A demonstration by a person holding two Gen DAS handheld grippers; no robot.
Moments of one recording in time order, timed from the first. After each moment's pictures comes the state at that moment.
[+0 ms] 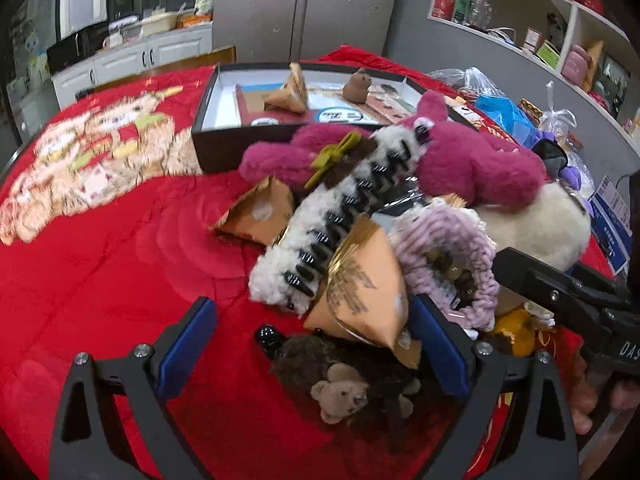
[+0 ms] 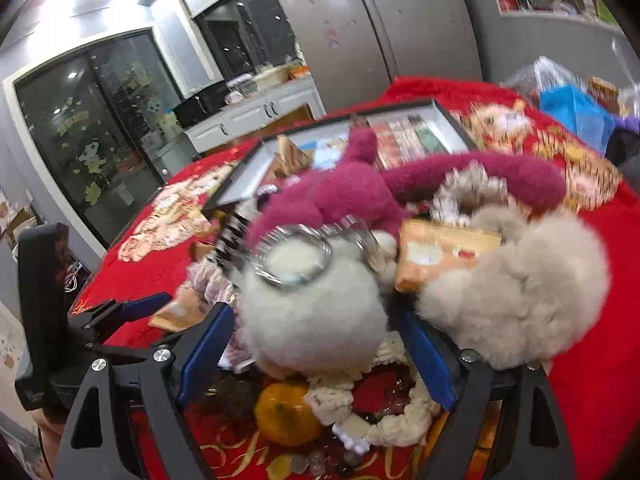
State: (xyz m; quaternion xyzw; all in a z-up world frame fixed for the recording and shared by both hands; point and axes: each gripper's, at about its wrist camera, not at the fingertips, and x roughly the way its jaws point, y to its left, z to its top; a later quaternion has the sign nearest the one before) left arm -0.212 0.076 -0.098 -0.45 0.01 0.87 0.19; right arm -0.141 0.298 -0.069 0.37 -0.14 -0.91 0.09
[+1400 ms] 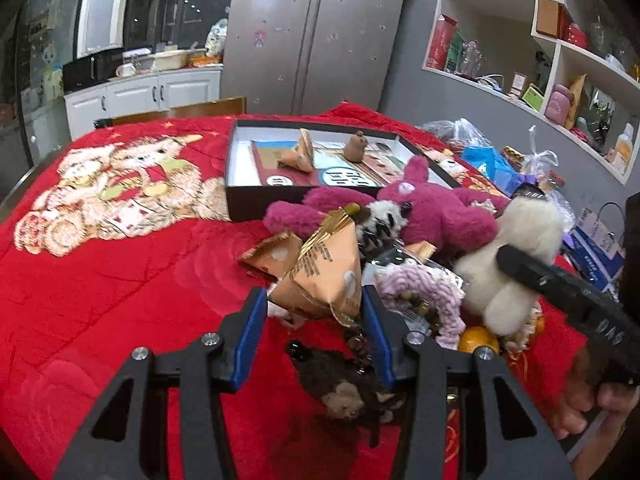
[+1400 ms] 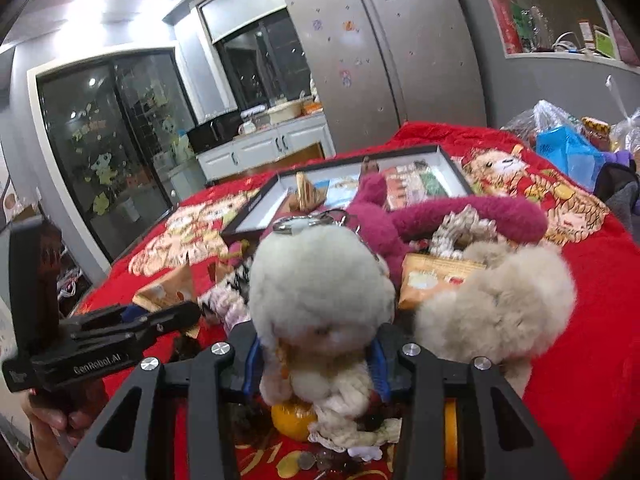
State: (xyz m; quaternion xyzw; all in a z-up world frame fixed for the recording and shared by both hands) left arm -0.179 0.052 -0.059 -0.36 -0.02 0.91 0.19; right arm -0.110 0.293 -0.043 0.28 -0.12 -0.95 0.10
